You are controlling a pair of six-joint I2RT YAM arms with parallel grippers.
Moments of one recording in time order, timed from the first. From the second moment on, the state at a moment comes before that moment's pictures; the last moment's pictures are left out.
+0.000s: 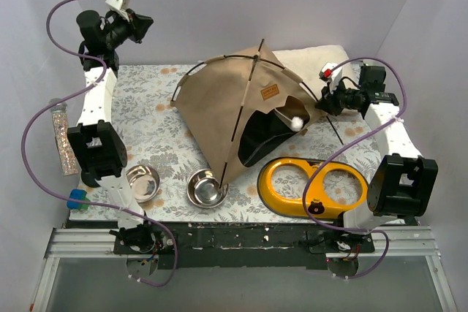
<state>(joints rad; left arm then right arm) 0.15 1.97 1.96 0.13 0.79 0.00 -0.08 1.52 1.26 -0.54 -0.78 -0.76</state>
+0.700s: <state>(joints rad) -0.24 1.93 2.01 -0.27 0.92 0.72 0.02 1.51 1.37 -0.53 -0.81 -0.57</state>
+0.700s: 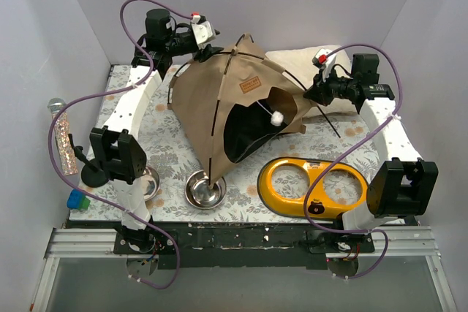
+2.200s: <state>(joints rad) -0.34 1.90 2.01 -0.37 0.67 1.01 0.06 1.49 1.39 -0.53 -0.83 -0.55</state>
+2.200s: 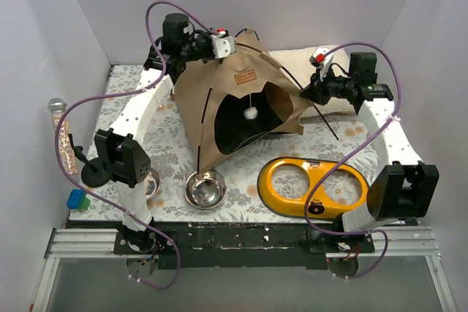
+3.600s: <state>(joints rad) -0.13 1.84 2.05 0.21 0.62 0.18 0.06 1.48 1.76 -0.37 -0.75 -0.13</state>
